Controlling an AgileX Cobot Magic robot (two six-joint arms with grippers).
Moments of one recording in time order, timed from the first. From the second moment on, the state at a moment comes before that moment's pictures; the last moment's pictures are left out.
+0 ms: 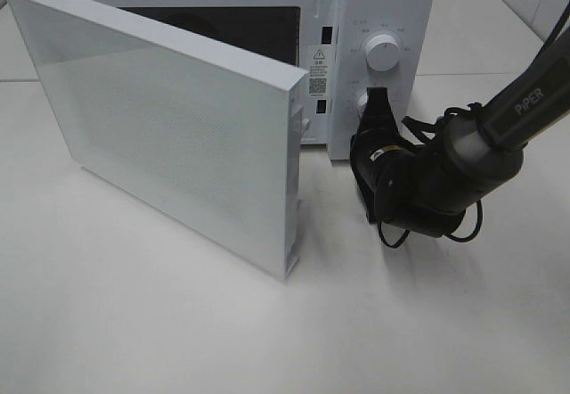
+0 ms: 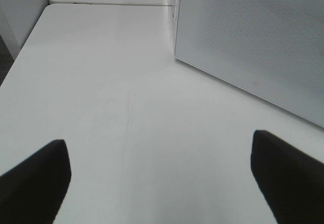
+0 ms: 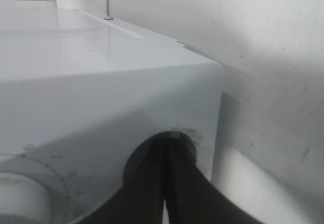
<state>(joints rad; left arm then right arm) 0.03 0.00 -0.50 -0.09 1.04 0.02 0.54 2.18 -0.92 0.72 -0.92 1.29</state>
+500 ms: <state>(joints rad) 0.03 0.00 -0.50 -0.09 1.04 0.02 0.52 2.13 -0.89 0.70 -0.87 1.30</state>
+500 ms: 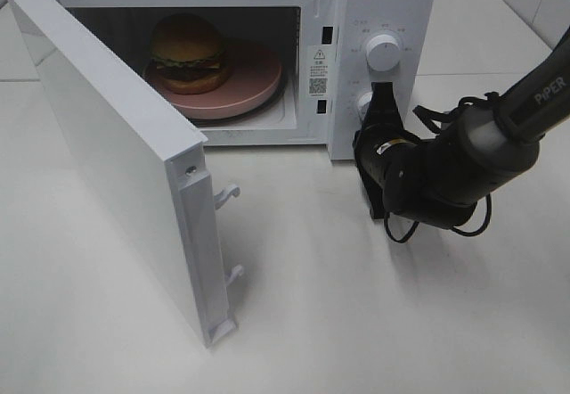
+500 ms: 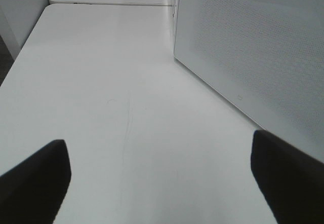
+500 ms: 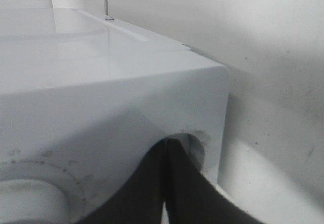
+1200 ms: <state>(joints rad) 0.03 0.00 -0.50 -0.09 1.04 0.02 0.51 1.95 -0.78 0.67 -0.65 1.18</state>
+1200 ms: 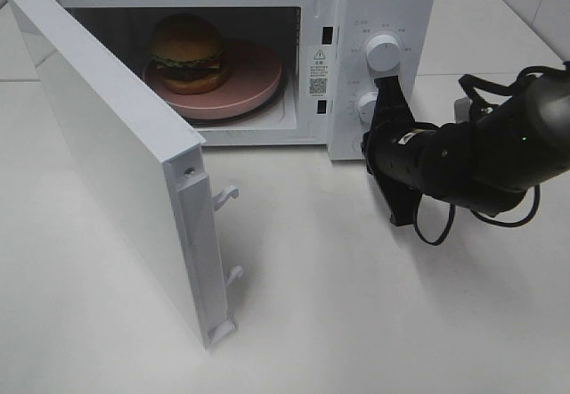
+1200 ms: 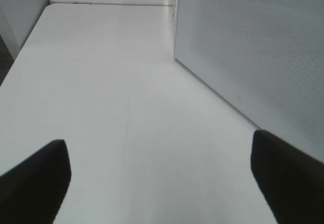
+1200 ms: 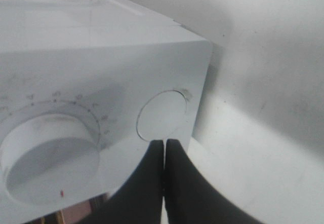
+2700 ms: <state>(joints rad) 0.03 0.00 -0.50 -0.09 1.04 0.02 0.51 1.50 -0.78 0.19 0.47 -0.04</state>
